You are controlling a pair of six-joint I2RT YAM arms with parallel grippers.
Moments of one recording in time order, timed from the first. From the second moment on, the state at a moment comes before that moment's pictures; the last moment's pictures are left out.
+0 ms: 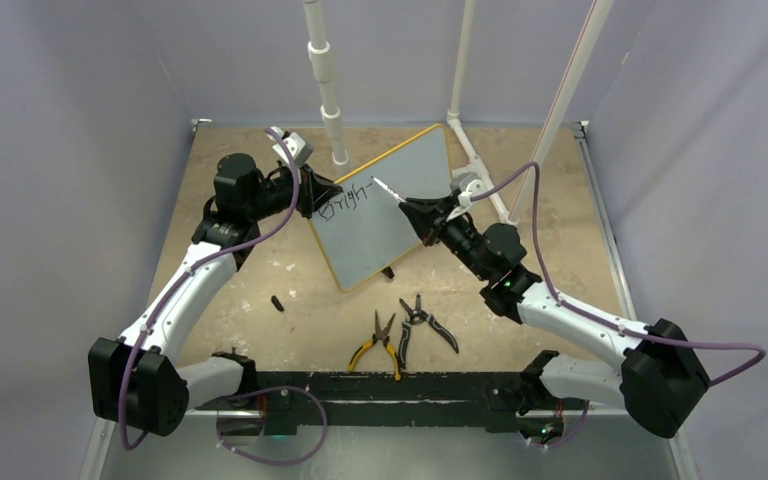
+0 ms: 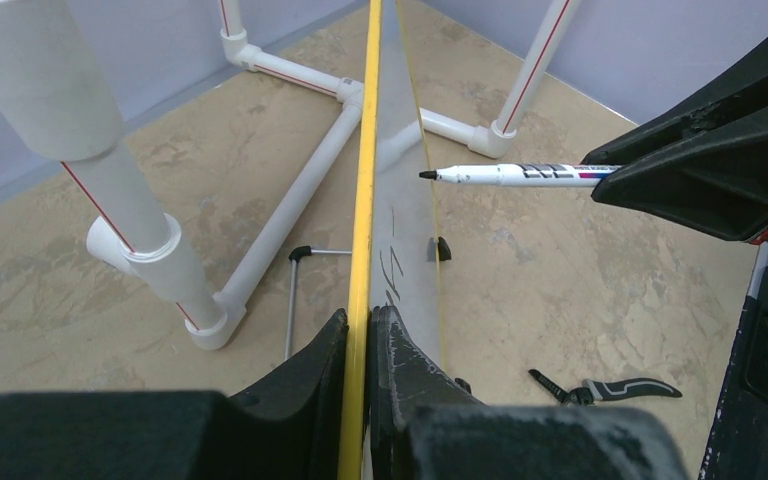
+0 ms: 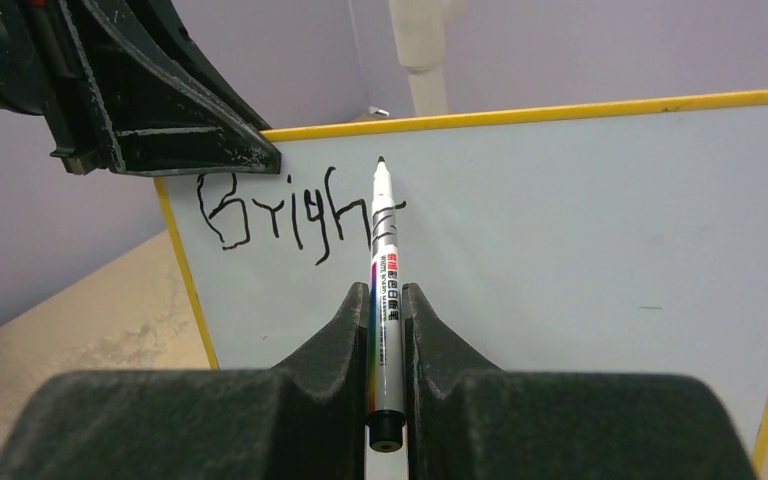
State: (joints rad) left arm -0.25 1.18 0.96 0.05 0.65 -0.03; right arm 0.71 1.14 0.61 0.72 -0.02 0.18
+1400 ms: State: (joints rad) left arm -0.25 1.18 0.96 0.05 0.65 -0.03; right arm 0.71 1.17 0.56 0.68 -0.01 0.21
